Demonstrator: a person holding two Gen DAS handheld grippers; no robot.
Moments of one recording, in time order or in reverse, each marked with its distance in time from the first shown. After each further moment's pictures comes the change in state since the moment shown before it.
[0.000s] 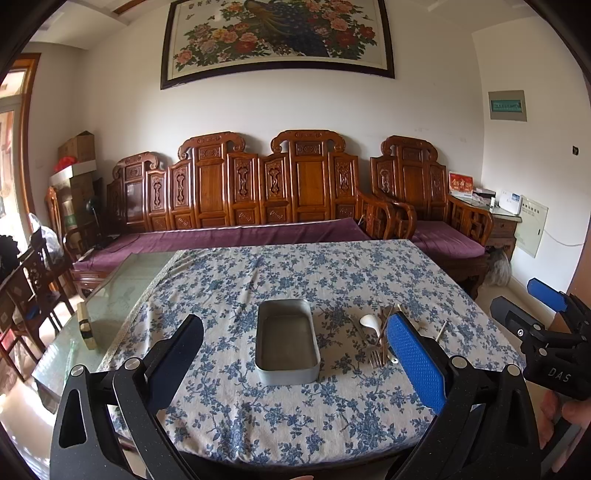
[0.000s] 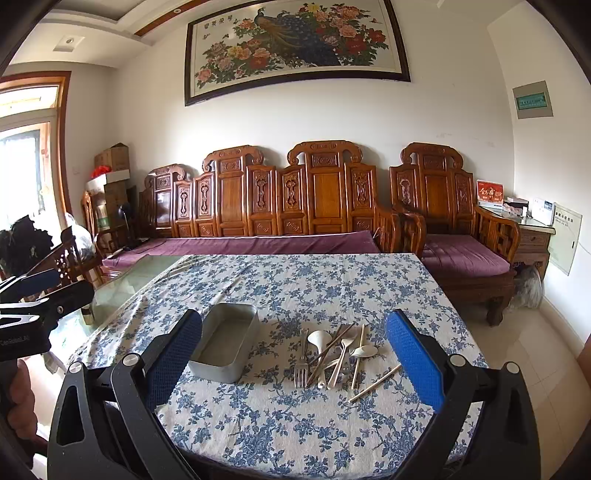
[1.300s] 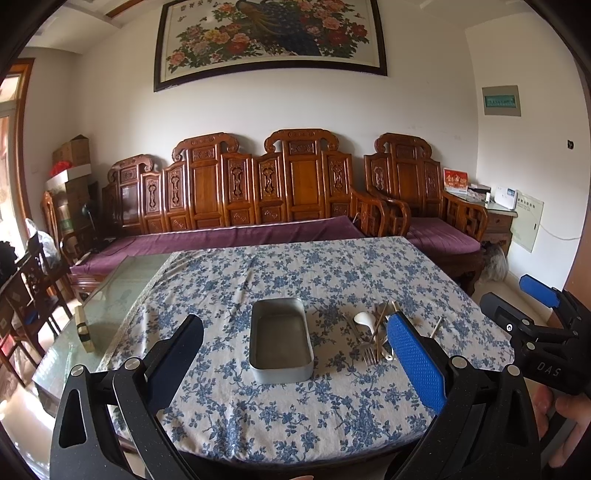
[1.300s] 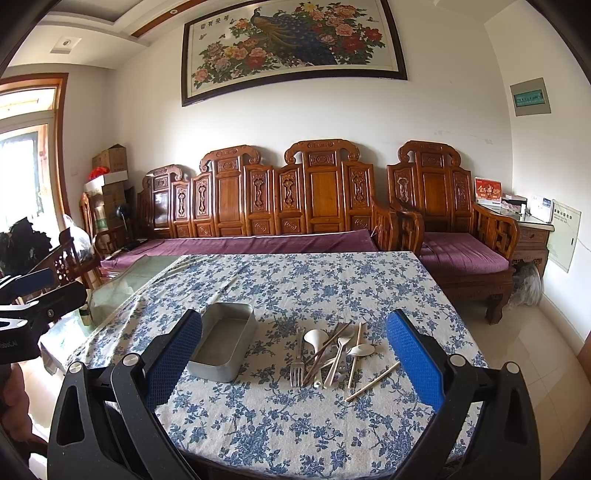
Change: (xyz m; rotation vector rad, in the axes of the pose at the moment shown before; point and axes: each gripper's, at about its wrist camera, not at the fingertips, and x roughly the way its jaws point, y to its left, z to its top) left arm -0.002 -0.011 -0.003 0.025 0.005 -0.012; right arm 0.000 -0.007 -0.005 0.005 0.000 -0.002
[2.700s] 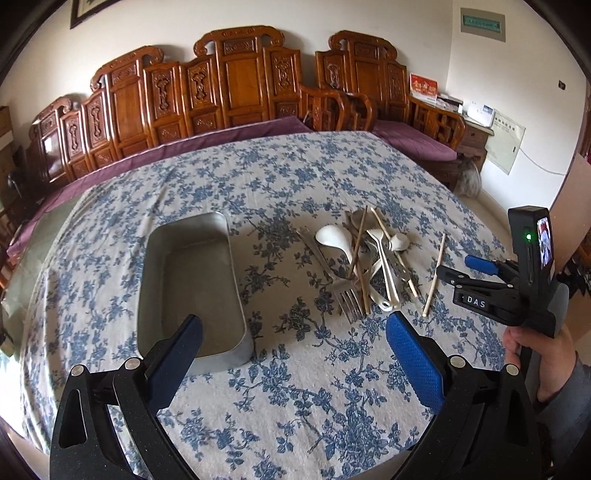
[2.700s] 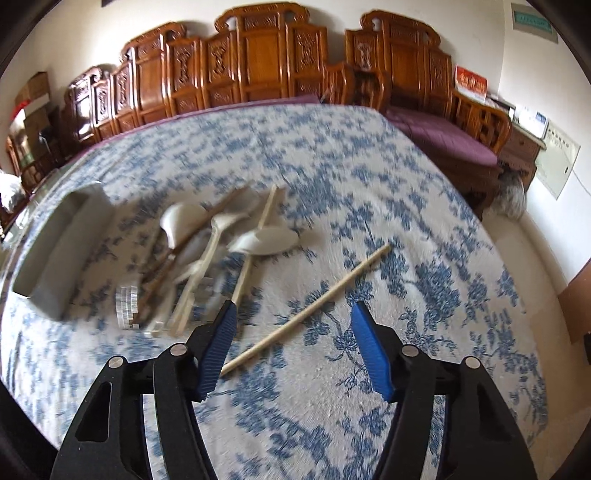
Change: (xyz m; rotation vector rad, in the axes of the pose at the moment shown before) left arm 0.223 -0.054 -0.060 0.108 0.383 -0.201; right arm 0.255 -0.146 -0.136 0.068 0.505 -0.192
